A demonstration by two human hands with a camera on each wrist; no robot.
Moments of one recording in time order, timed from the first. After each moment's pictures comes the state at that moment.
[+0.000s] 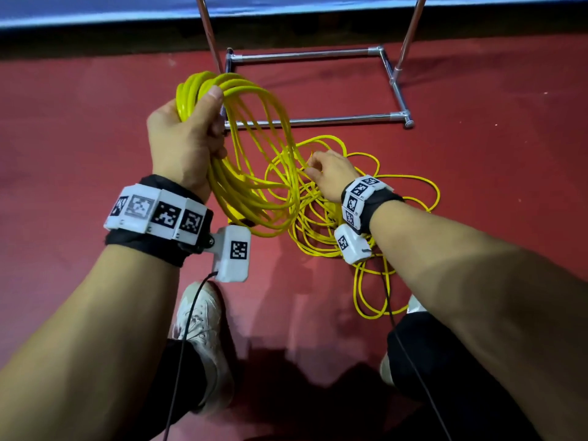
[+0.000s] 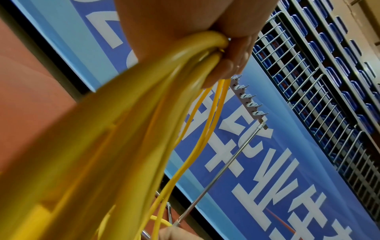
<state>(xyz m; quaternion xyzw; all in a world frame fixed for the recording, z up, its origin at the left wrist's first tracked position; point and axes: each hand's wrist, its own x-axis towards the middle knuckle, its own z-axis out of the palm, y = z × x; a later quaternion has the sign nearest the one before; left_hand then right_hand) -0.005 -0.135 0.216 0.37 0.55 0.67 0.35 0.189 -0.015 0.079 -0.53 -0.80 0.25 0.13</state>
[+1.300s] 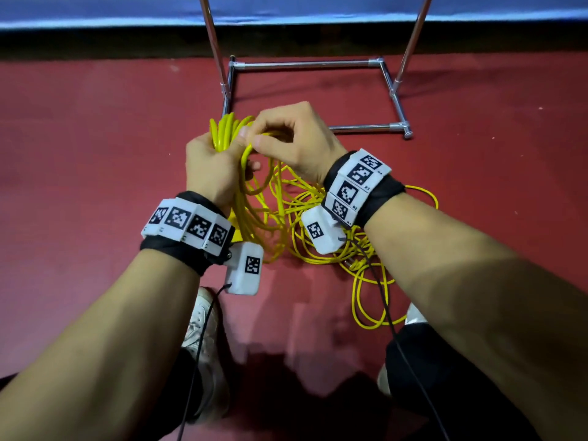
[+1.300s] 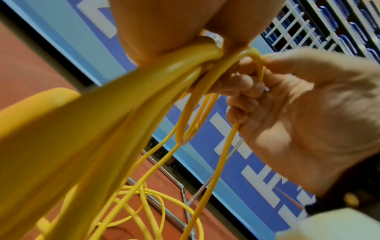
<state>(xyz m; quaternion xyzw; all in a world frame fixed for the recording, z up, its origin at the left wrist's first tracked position) 0.007 -0.124 0.183 0.36 0.60 0.62 0.36 0.139 -0.050 0.195 -0.24 -0.79 0.42 0.37</state>
